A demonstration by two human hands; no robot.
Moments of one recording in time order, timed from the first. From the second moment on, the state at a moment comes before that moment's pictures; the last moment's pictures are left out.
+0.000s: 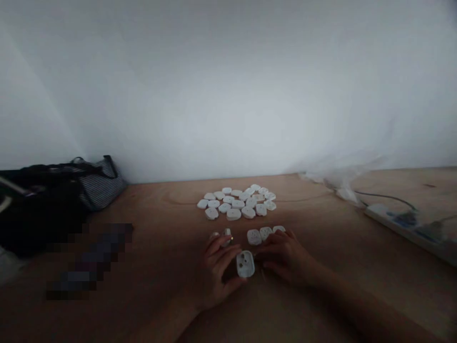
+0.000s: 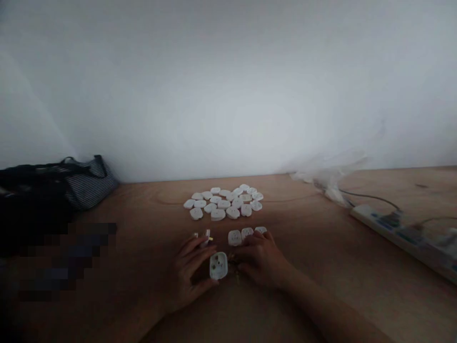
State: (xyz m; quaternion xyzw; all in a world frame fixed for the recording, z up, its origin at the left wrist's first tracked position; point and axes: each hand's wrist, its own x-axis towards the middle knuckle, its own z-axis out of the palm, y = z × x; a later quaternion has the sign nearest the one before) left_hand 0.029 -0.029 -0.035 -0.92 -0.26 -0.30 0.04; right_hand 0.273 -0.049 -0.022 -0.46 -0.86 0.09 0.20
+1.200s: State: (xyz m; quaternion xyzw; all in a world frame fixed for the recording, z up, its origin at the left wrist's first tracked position) left_hand 0.029 -0.025 -0.044 -0.91 -0.26 -0.33 0.07; right_hand 0.247 -0.061 -0.033 -0.40 -0.80 0.17 0.41
